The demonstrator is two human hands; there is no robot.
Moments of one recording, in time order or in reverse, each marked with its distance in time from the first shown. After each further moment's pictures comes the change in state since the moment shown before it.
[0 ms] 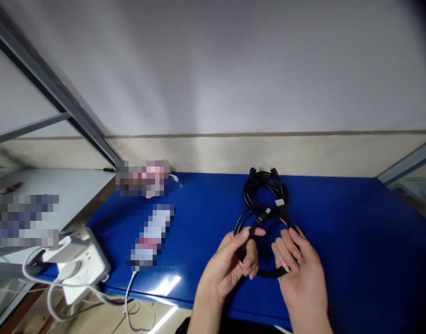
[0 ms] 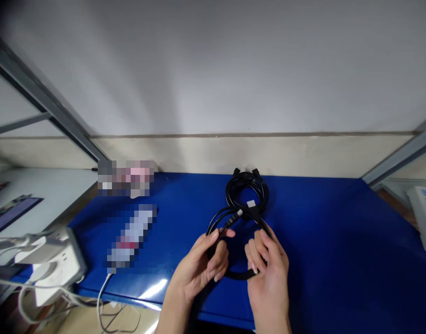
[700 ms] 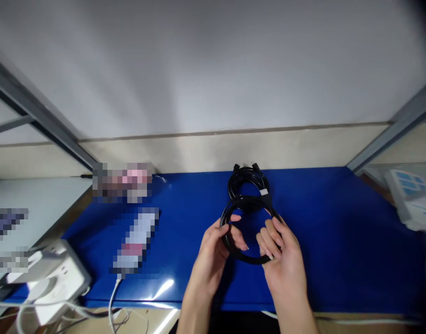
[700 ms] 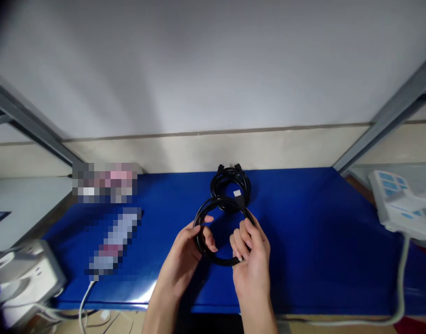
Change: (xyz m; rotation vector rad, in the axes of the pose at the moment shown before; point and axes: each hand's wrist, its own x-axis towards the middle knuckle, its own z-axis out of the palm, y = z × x) left_hand -0.003 0.006 0.016 0.131 0.216 0.119; right_hand 0.001 -0.008 0.002 -0.045 -0.059 -0.067
